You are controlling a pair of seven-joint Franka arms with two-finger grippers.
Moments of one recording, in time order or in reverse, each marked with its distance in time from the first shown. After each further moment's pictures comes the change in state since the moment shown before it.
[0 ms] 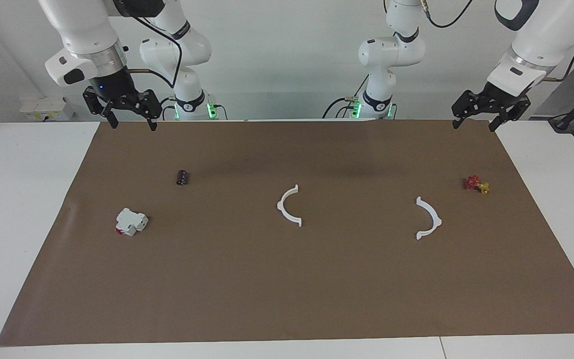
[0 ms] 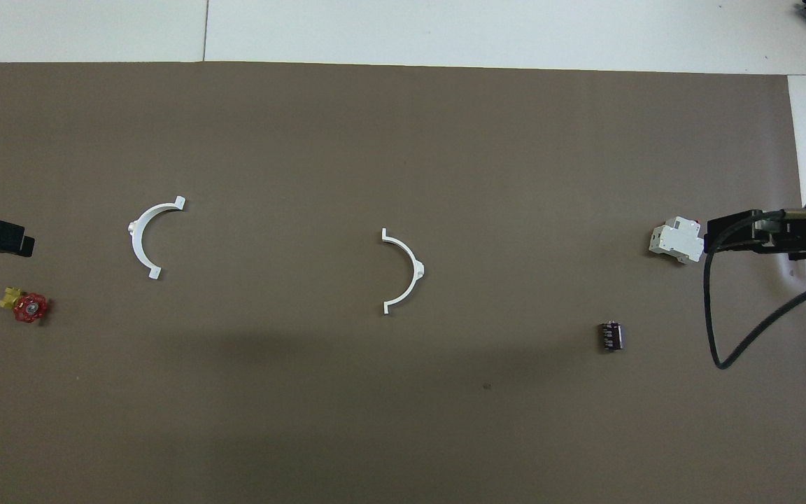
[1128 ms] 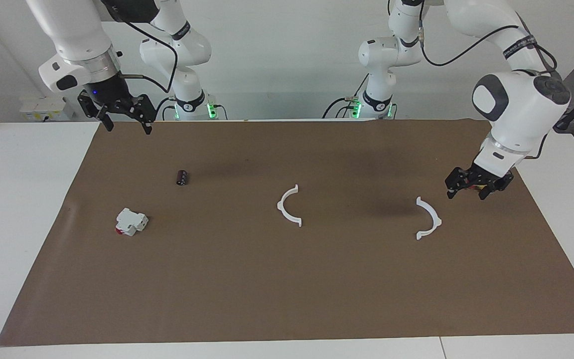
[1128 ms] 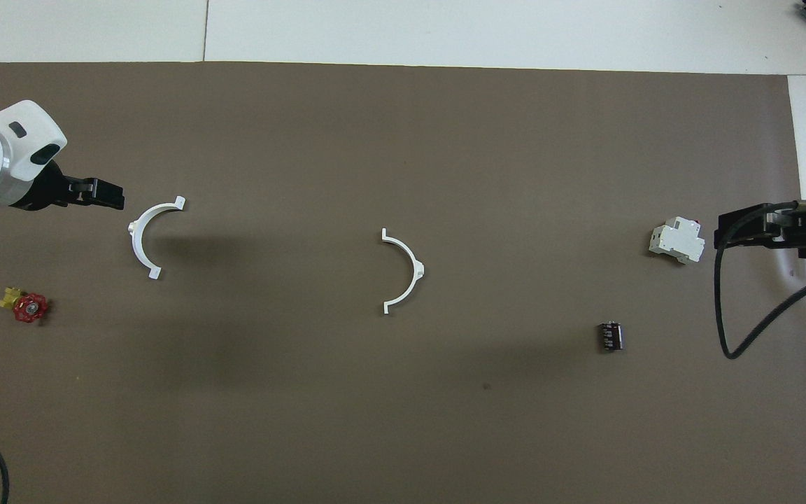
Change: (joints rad) left arm 0.013 0.283 -0.006 -0.154 -0.026 0.498 0.022; right arm -0.020 0.018 -0.005 0.020 0.000 -0.011 0.000
